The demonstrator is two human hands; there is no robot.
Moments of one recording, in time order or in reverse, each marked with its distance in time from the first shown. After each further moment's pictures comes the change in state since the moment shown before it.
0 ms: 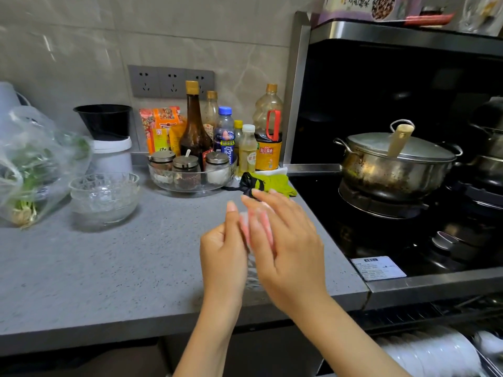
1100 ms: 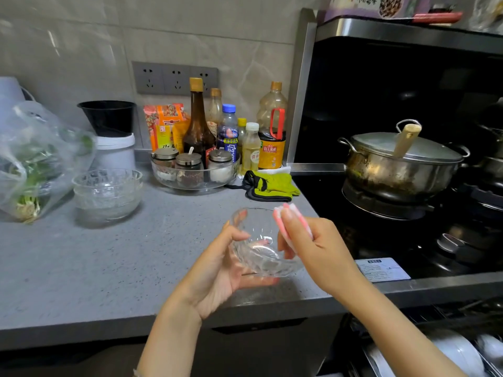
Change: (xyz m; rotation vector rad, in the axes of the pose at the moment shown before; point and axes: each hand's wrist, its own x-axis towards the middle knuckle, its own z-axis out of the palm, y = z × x) left_hand 0.022 -0.012 -0.036 -0.421 -0.630 -0.567; right_hand 0.005 0.038 -0.023 0.392 -0.307 0.263
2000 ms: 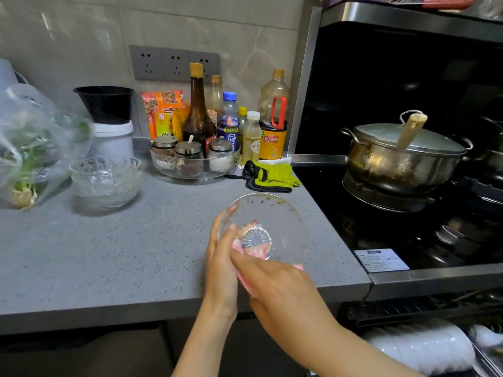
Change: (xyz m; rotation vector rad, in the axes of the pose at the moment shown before) left_hand 0.005 -0.041 0.005 0.154 0.380 0.455; right_hand -0.048 -0.001 0.051 -0.798 -0.111 -0.415
